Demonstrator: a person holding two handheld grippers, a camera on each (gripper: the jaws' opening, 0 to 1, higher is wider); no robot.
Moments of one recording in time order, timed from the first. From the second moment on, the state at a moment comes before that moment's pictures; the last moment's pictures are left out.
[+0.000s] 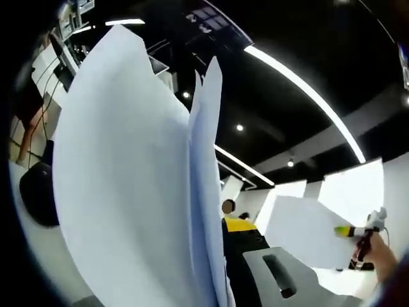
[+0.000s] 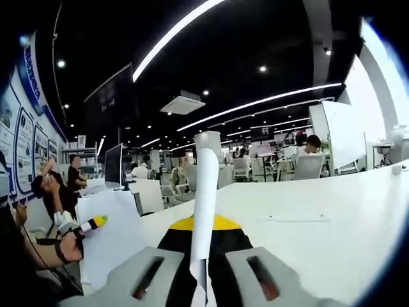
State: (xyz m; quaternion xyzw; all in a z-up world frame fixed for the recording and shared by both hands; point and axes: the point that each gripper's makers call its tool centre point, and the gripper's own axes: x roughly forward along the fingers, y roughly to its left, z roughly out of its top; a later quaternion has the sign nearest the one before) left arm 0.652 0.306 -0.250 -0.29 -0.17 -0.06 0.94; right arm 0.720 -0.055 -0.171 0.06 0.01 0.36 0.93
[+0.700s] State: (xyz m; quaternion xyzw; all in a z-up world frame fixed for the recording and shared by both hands) left arm 0.654 0.303 -0.249 -0.29 -0.17 -0.07 0.94; right arm 0.720 -0.053 -0.158 0.06 0.00 0.37 0.93
